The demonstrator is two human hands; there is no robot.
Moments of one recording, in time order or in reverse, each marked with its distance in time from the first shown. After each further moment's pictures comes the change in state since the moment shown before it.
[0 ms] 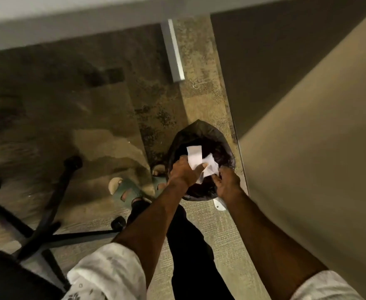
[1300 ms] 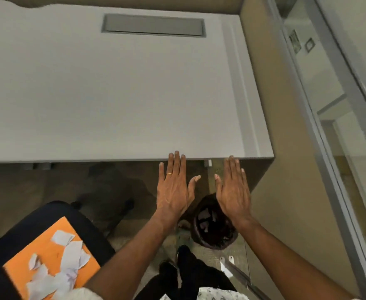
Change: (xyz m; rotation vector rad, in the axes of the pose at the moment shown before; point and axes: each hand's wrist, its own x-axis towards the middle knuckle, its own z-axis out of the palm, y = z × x) left_hand -0.361 0.078 -0.267 0.548 0.756 0.346; right_hand -0.432 -0.094 0.021 -1.473 0.082 -1.736
